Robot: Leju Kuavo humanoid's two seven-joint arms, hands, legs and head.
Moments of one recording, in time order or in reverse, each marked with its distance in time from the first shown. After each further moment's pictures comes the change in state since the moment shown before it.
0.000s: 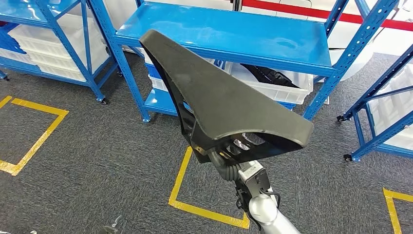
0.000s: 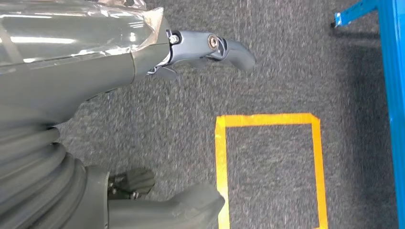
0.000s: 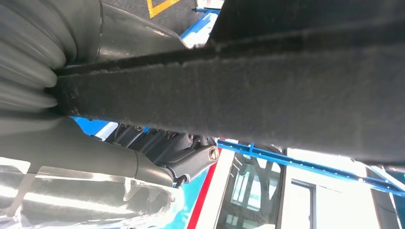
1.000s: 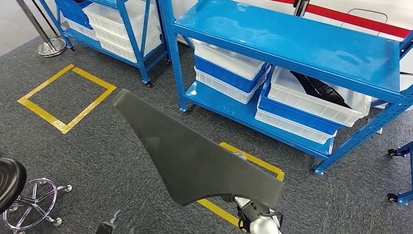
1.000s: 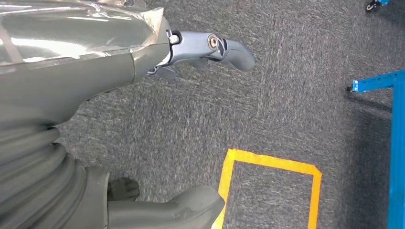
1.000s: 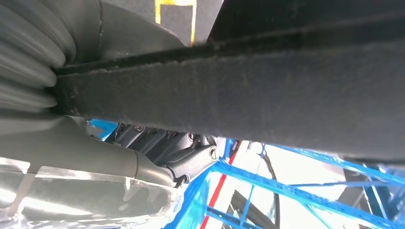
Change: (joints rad) left arm -0.001 0.010 0.007 -0.054 -0.012 -0.002 0.000; right arm 0.138 -0.017 0.005 -0.057 0.106 -0.014 -0.016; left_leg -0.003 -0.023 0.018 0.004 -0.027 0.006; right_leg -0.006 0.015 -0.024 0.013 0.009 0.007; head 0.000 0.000
